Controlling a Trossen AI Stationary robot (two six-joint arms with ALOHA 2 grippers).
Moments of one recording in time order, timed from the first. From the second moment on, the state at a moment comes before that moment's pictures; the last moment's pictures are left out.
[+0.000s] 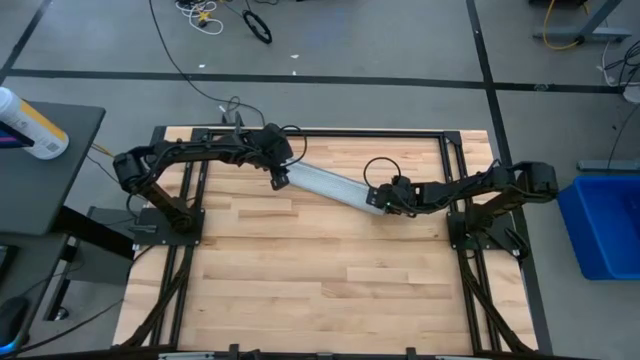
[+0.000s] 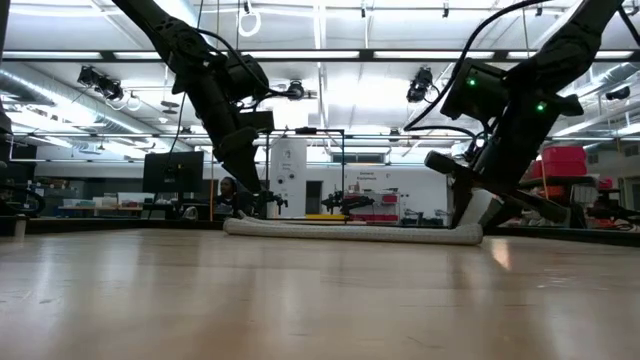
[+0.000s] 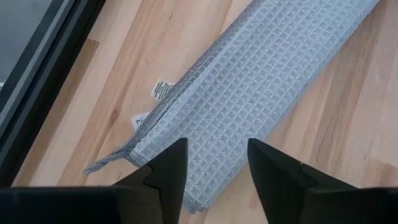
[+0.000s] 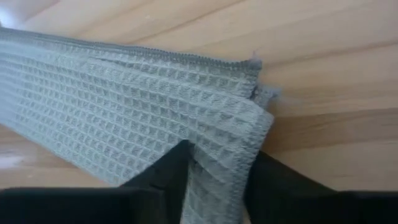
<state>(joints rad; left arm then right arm) 0.55 1.57 0.94 -0.35 0.02 0.19 -0.15 1.49 0.51 -0.16 0.28 1.53</state>
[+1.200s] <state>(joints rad) 0.56 1.83 0.95 -0.32 0.12 0.13 -0.16 1.44 0.55 -0.10 0.16 1.33</state>
